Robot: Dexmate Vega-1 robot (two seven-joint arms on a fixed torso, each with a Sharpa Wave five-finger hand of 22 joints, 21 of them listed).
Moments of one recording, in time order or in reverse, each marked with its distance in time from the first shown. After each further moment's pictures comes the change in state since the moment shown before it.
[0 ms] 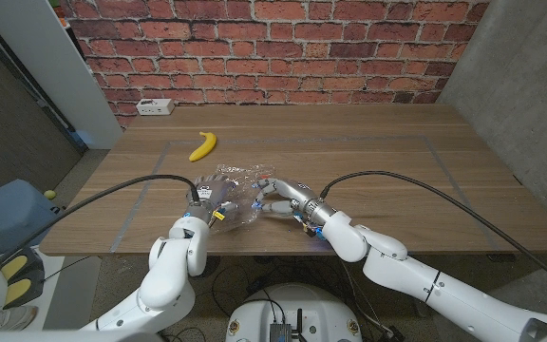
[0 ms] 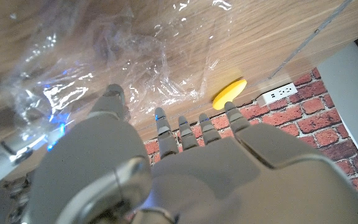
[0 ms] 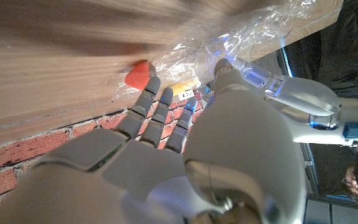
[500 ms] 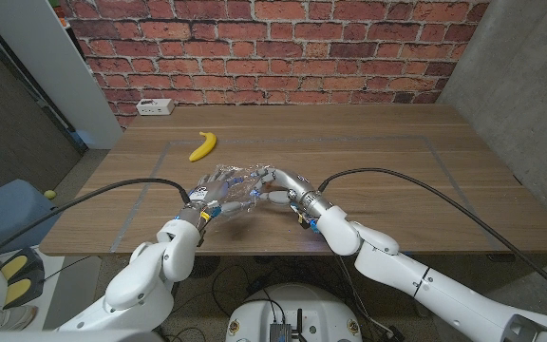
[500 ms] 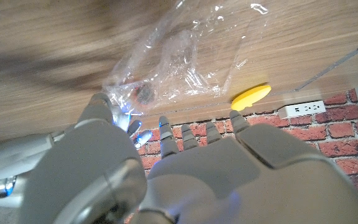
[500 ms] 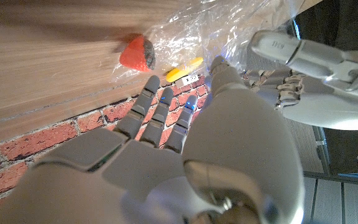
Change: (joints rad) left arm 0.058 0.087 -0.061 -0.097 -0.273 -0.007 0.106; left_hand -0.018 -0.019 -0.031 -0.018 0.027 -0.096 0.046 0.019 -0.005 -0.111 0.045 -0.006 0.000 -0.105 0.073 -0.004 0.000 -0.088 0.039 -0.008 0.005; right arm 0.015 0.066 0.019 0.040 0.035 0.005 -0.054; right_hand 0.032 0.005 0.028 -0.028 -0.022 0.016 0.045 -0.008 -0.006 0.034 0.035 0.010 -0.004 0.013 -0.006 -0.021 -0.019 -0.010 0.031 0.000 0.000
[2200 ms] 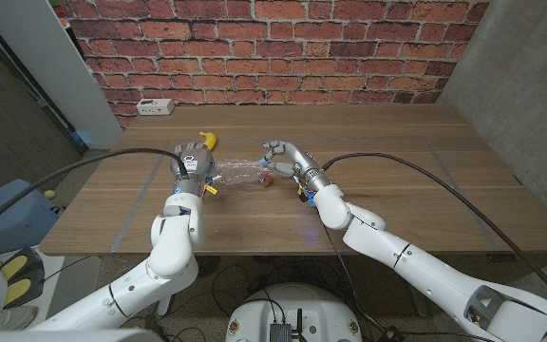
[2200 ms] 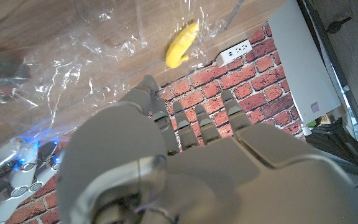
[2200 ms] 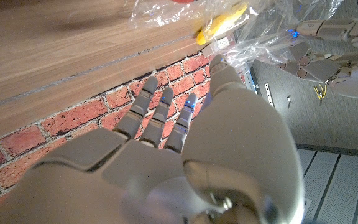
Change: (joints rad) left arm -0.313 -0.068 0.194 0.228 0.334 0.191 -0.016; left_hand 0.341 0.203 0.163 -0.036 -0.008 0.575 0.088 0.190 0.091 0.351 -0.043 0.069 -0.003 0.293 -0.129 0.017 -0.009 0.247 -0.022 0.090 0.005; right arm 0.134 0.115 0.018 0.199 0.088 -0.013 -0.107; right_hand 0.000 0.000 0.032 -0.011 -0.052 0.023 0.023 -0.034 -0.001 0.023 0.009 0.005 0.008 0.011 0.001 -0.027 -0.014 -0.020 0.019 -0.012 0.000
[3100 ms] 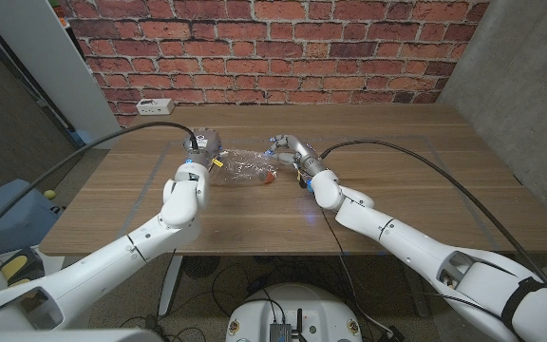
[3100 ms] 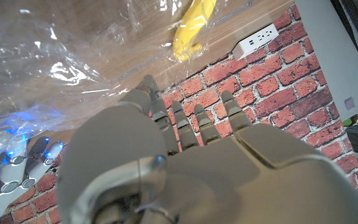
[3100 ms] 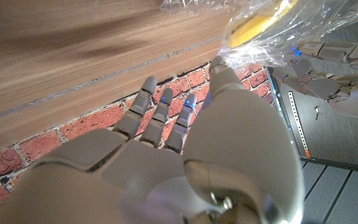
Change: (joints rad) left arm -0.278 -0.038 0.097 0.256 -0.118 -0.150 -0.018; left_hand -0.004 -0.004 0.000 0.000 0.000 0.004 -0.004 0.000 0.000 0.013 -0.002 -0.004 0.000 0.007 -0.007 0.000 -0.003 0.000 -0.011 0.000 0.000; right arm 0.171 0.088 -0.049 0.269 0.057 -0.004 0.002; right_hand -0.017 0.017 0.024 0.007 -0.023 -0.014 0.006 -0.024 0.008 0.000 0.012 -0.012 0.004 0.000 0.000 -0.007 0.000 0.000 0.011 -0.008 0.000
